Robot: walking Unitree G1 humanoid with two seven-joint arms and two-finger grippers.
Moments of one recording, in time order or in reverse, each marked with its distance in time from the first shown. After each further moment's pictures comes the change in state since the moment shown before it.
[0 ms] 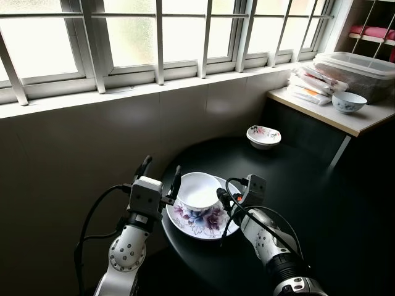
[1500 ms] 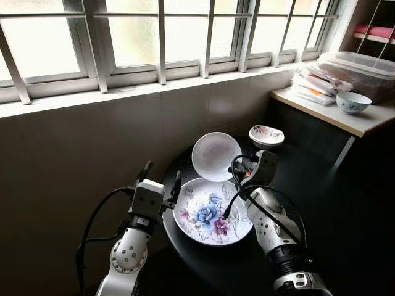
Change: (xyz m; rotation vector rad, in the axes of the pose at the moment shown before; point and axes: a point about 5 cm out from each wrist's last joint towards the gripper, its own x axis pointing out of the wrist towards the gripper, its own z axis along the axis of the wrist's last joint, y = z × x) left arm -0.003 -0.001 -0.011 0.020 0.056 -0.003; right arm -0.013 0.025 0.061 -0.128 -0.374 0.006
